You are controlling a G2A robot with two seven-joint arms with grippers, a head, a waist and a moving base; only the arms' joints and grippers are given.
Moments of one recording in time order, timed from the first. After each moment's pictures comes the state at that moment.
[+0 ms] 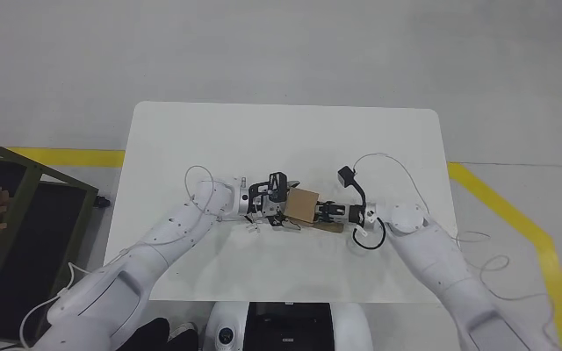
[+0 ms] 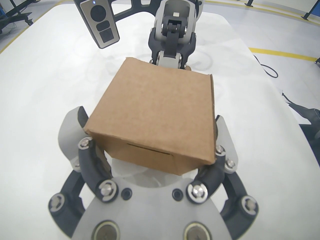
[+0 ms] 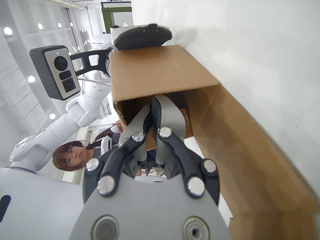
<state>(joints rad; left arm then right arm) 0.84 -1.19 -0.66 -0.94 1.62 -0.87 0.58 -0.96 -1.21 0.84 -0.94 0.36 -0.47 1.01</state>
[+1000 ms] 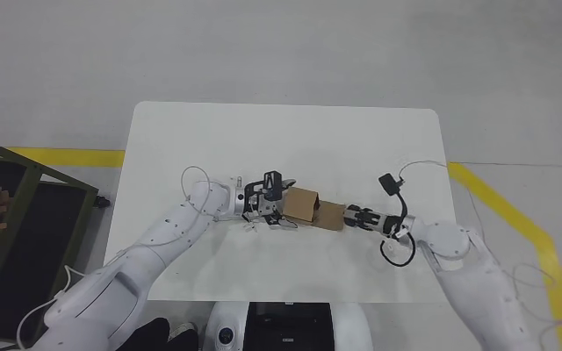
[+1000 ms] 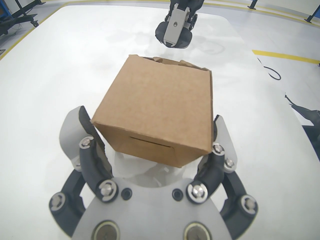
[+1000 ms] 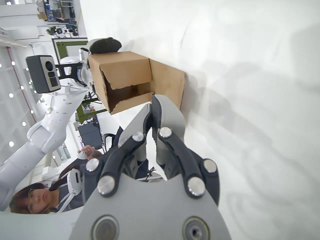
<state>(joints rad) 0.85 -1.18 -0.68 -0.93 1.65 -0.87 0.61 -1.37 -1.04 1.26 -1.55 -0.05 -0.04 0.88</state>
